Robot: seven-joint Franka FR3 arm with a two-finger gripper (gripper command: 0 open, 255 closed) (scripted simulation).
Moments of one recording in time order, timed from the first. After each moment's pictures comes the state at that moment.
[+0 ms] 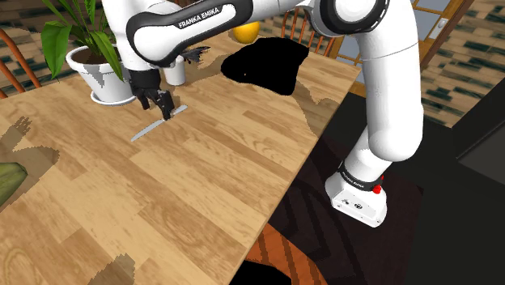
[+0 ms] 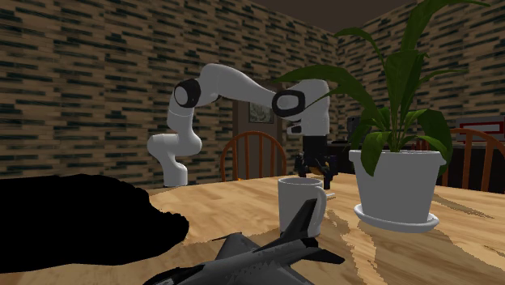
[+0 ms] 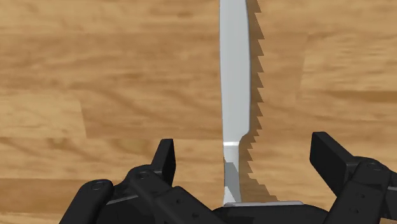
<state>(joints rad) 0.10 0.60 0.55 -1.47 -0.33 1.97 2.10</state>
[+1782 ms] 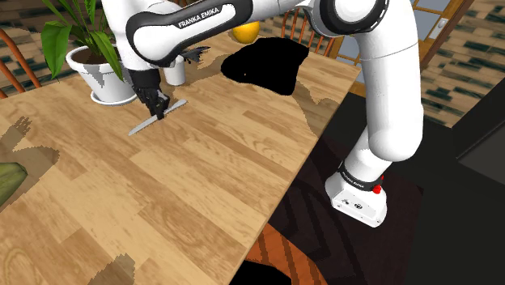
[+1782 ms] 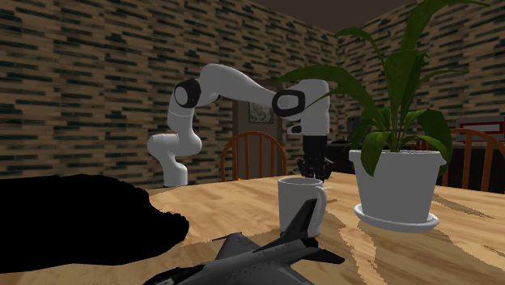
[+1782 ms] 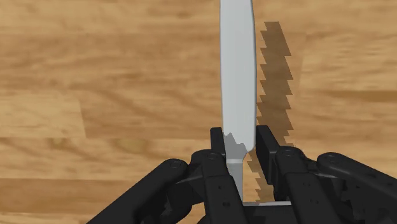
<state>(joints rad) 0.10 0.60 0.55 -1.47 -0.33 1.97 2.10</state>
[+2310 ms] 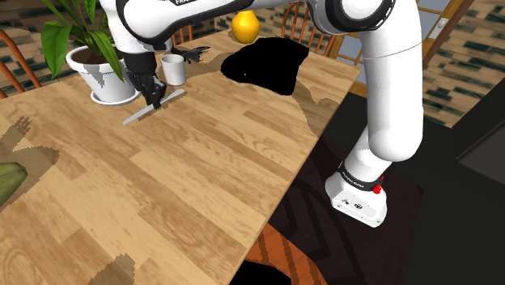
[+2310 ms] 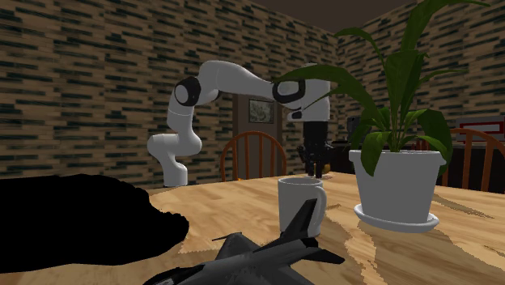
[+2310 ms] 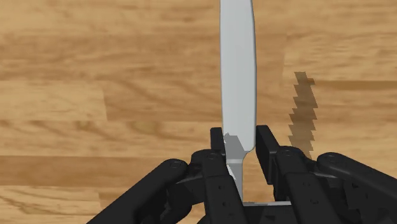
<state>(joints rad) 0.11 0.57 0.56 -1.40 -0.31 1.88 2.09</state>
